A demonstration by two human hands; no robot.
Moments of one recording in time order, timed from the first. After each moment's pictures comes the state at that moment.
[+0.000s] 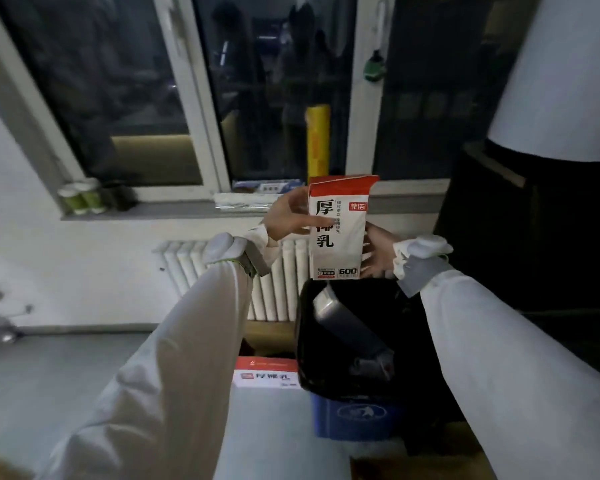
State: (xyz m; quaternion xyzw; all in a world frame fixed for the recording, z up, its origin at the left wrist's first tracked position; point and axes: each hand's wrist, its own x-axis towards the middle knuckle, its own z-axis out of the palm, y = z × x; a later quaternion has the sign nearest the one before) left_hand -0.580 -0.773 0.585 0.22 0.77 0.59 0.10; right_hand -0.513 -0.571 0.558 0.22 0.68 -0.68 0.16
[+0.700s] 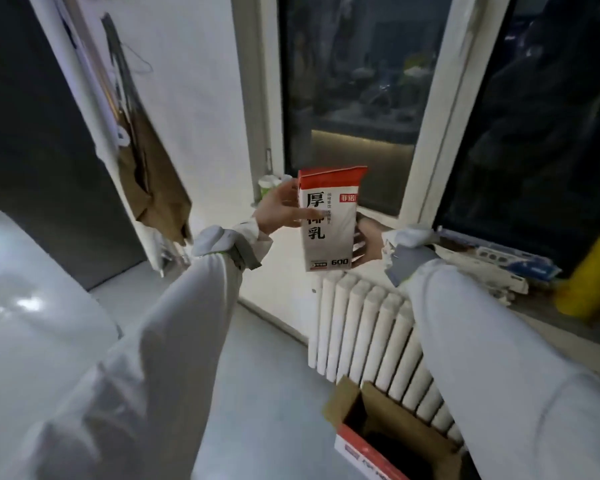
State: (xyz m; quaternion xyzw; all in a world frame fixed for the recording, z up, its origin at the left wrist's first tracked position) left_hand -0.821 -1.193 0.596 -0.01 0.80 0.59 -0.11; right_hand -0.904 -1.003 0.569 -0.02 0.74 -0.58 0.34
